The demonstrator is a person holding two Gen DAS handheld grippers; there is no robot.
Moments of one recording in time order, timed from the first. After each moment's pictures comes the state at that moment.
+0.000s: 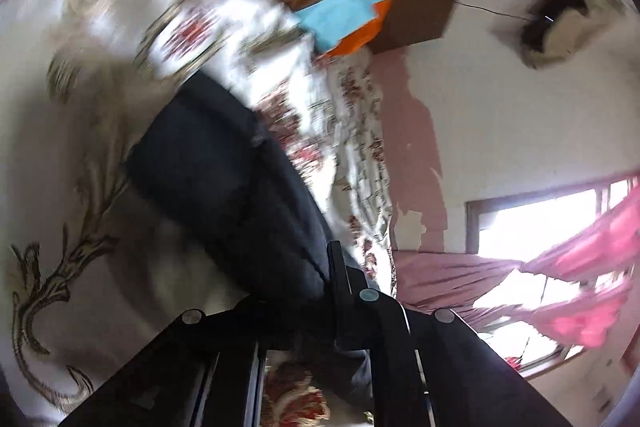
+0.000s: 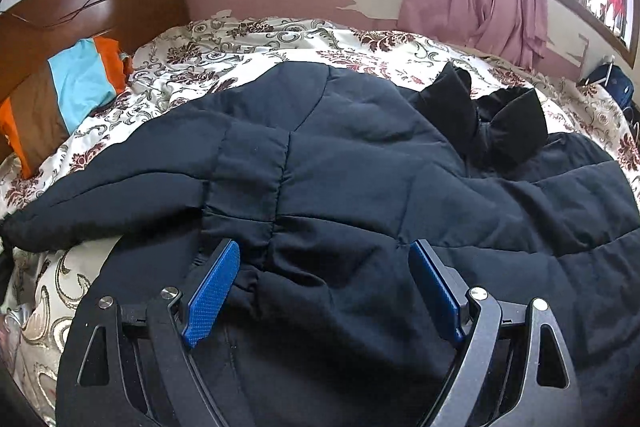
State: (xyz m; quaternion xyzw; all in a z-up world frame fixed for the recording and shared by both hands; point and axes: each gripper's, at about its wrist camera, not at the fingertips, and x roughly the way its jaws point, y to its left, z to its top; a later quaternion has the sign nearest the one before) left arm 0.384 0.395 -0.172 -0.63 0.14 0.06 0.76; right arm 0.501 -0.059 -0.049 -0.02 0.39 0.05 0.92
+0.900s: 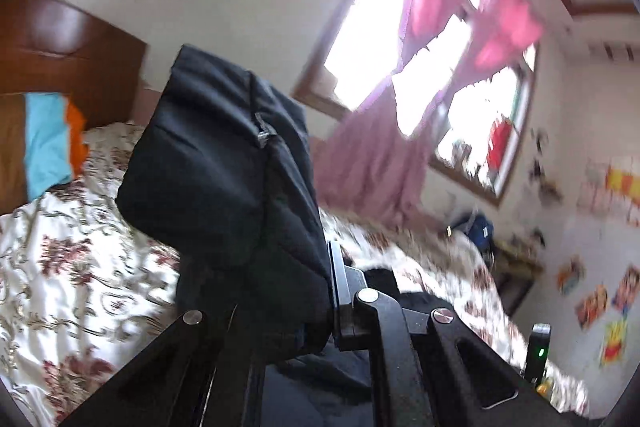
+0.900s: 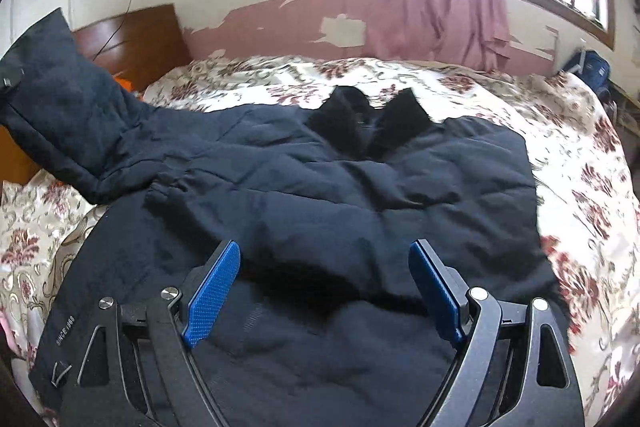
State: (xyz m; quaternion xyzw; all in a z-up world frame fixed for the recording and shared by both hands) left arm 0.371 0.093 0.074 -0.18 0.12 -0.12 0.97; right arm 0.395 -0.267 0.004 0.03 0.34 0.07 0.94
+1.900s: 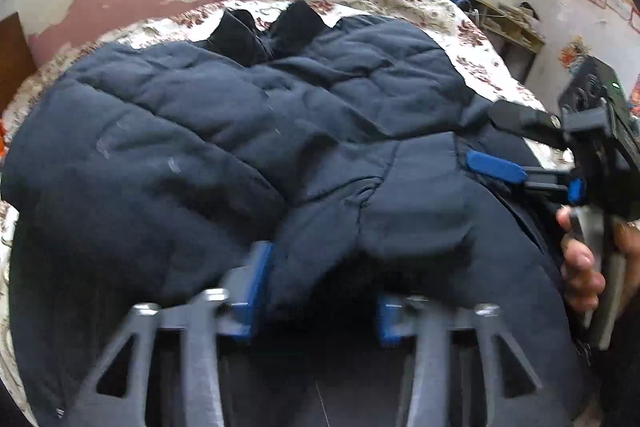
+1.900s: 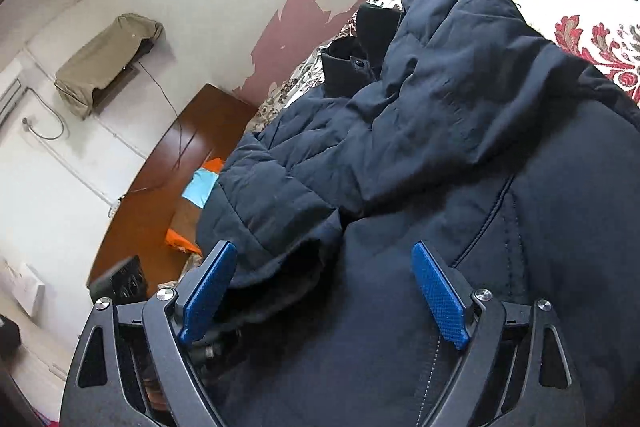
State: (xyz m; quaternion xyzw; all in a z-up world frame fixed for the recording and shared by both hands) left arm 0.377 -0.126 -0.081 0.04 0.43 -0.20 0.88; right arm 0.409 -0.355 -0.115 0.37 0.36 0.25 0.82
